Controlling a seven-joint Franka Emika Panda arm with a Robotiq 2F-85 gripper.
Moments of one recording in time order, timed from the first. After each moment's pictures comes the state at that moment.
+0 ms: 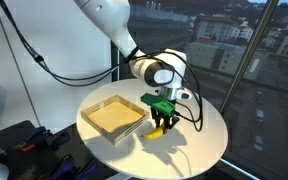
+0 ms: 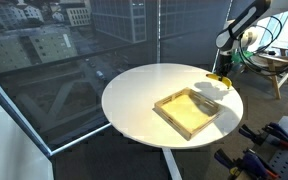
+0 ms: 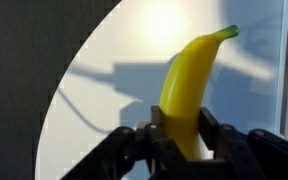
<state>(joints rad) -0.33 0.56 -0.17 -1.90 -0.02 2.38 -0.32</state>
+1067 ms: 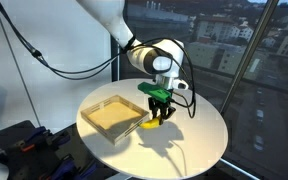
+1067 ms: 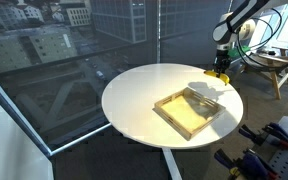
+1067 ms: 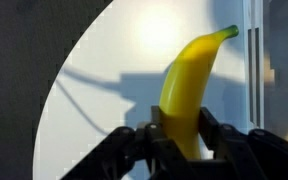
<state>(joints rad) -0.28 0.51 -0.18 -1.88 -0.02 2.27 -0.24</state>
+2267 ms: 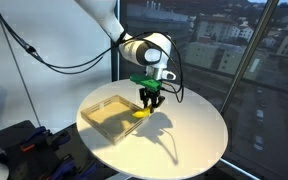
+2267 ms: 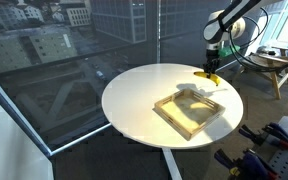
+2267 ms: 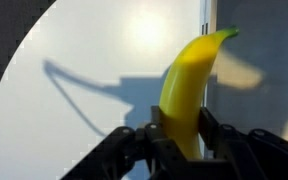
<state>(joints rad) -0.20 0.49 -0.13 -1.88 -0.02 2.24 -0.24</state>
